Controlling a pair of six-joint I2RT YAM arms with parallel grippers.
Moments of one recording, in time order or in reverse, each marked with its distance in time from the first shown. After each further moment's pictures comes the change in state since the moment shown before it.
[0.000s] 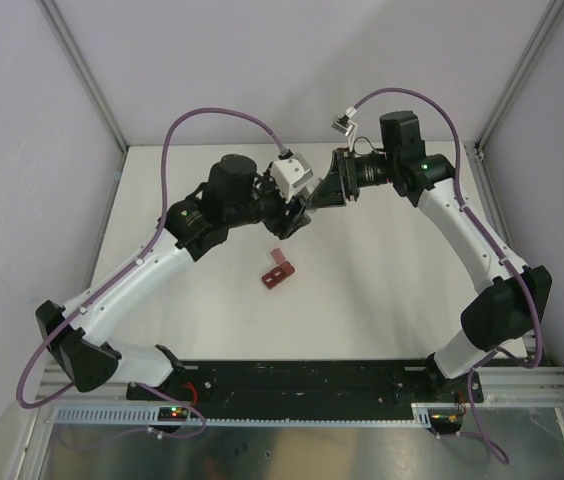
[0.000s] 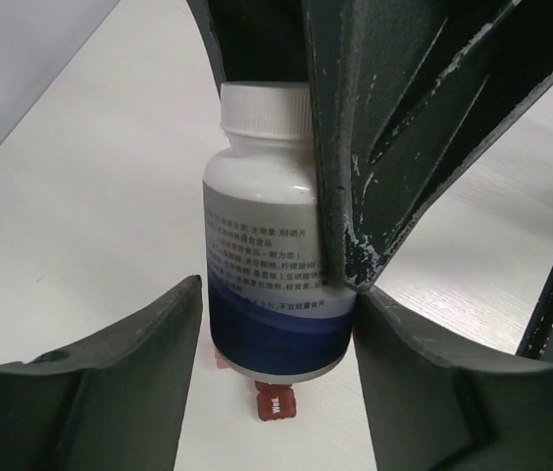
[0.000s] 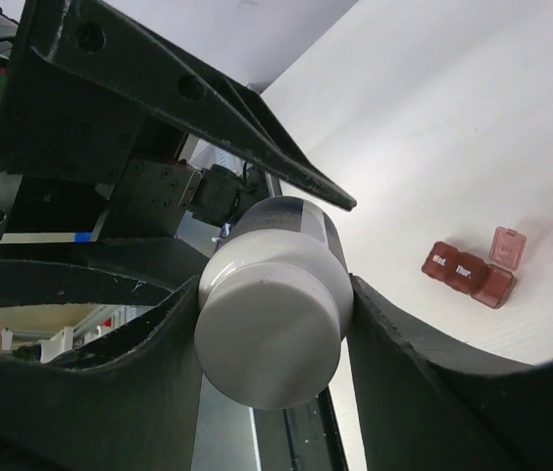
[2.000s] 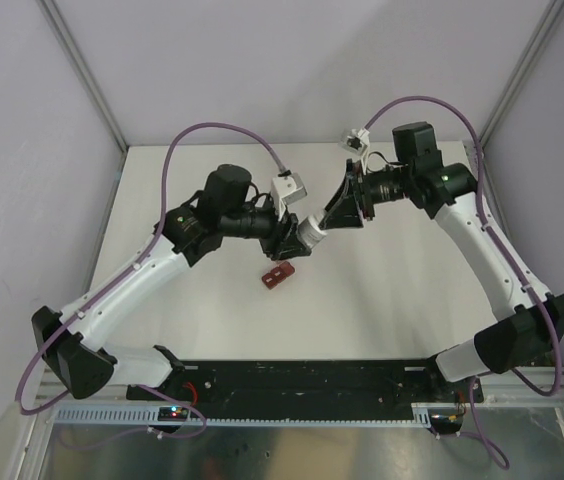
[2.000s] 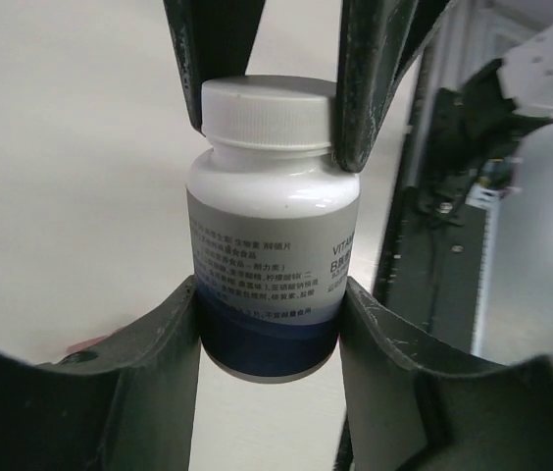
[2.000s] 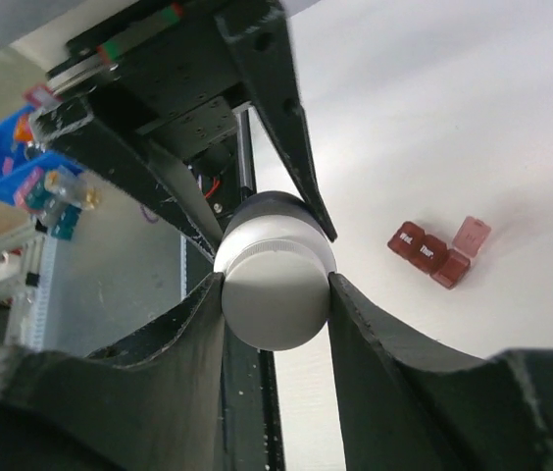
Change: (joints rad) left arm 0.029 -0.040 -0.100 -0.049 0.328 -0.076; right arm -0.002 -0.134 -0.066 -0.173 -0.007 -0.348
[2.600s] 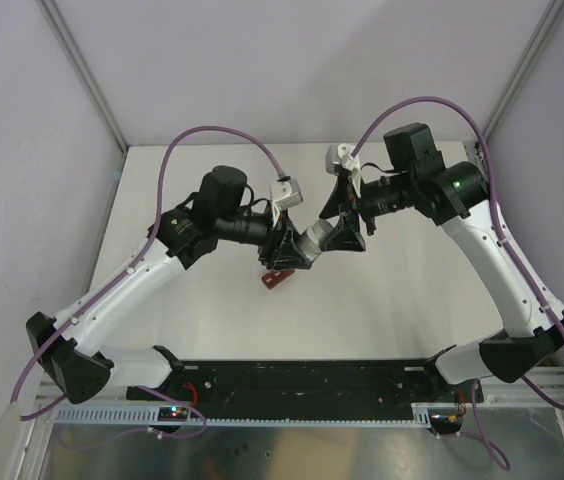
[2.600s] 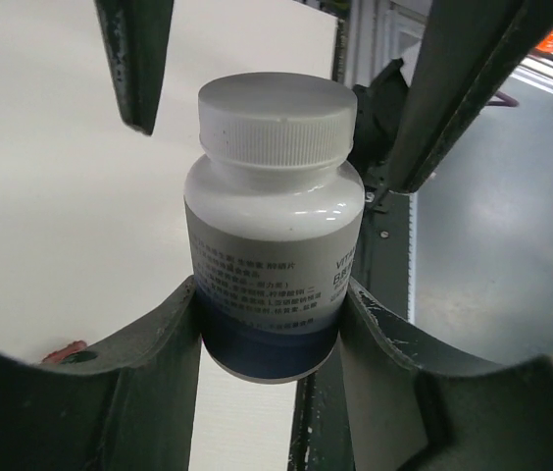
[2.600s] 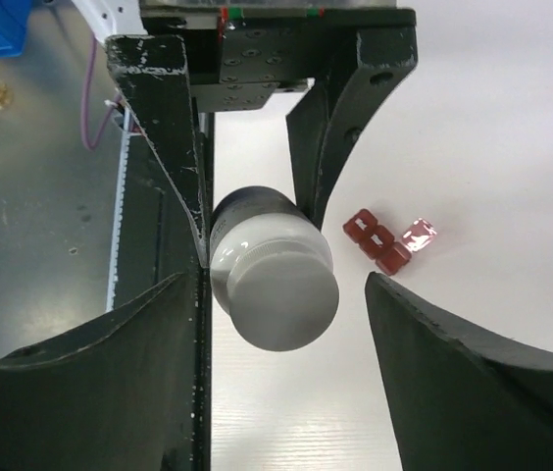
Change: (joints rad) left arm 0.010 -0.028 0.000 -0.028 0.241 -0.045; right arm 0.142 -0.041 0.204 -0.336 0.164 -0.417
